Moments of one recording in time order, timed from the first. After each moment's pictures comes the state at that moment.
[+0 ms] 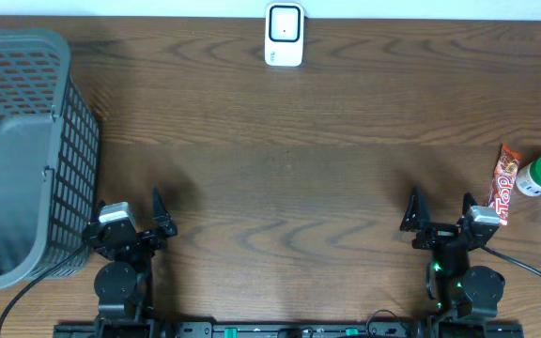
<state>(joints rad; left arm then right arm) -0.02 0.01 0.06 -0.19 -0.21 -0.12 -0.09 0.01 0.01 -0.07 -0.07 0.25</state>
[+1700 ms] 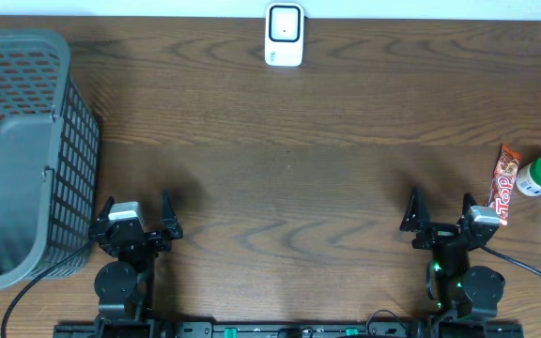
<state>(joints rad) -0.02 0.01 0.06 -0.19 -0.12 -0.07 -0.09 0.01 0.01 -0.07 -0.07 0.25</state>
